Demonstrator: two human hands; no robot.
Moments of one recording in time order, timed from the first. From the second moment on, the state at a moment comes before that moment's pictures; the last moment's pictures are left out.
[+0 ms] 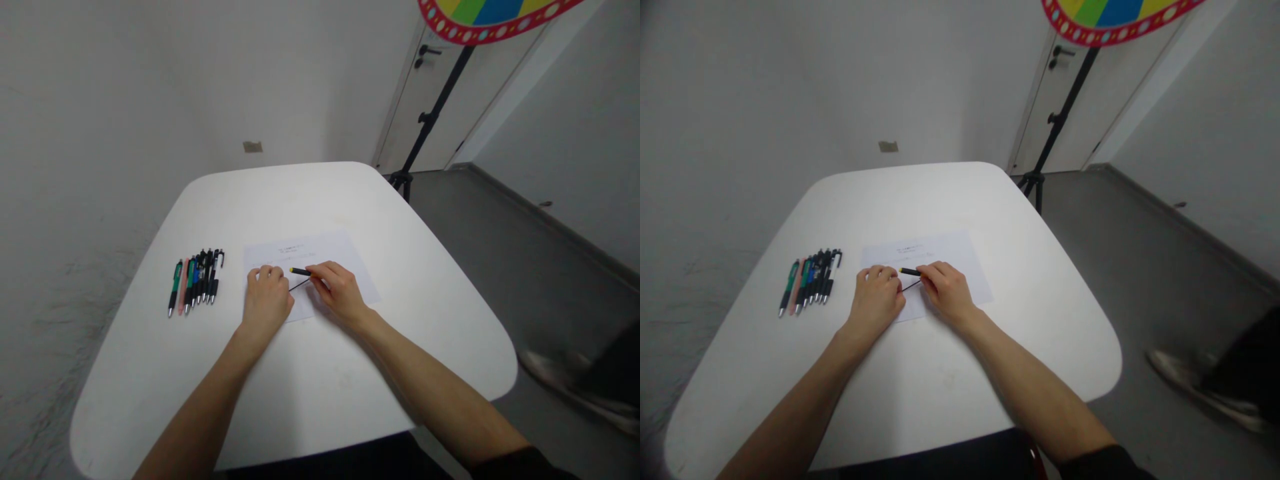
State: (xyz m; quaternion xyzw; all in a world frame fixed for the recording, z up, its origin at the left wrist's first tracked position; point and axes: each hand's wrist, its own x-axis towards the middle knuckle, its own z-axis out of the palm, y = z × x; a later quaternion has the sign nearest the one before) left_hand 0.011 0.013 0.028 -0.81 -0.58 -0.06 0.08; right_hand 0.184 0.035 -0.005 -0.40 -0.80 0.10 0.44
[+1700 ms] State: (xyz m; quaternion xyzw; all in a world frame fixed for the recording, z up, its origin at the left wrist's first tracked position) left_hand -0.044 0.011 0.049 -0.79 -0.53 -0.30 0.06; right_hand 0.187 0.039 -0.005 -0.44 -0.78 0.04 0.45
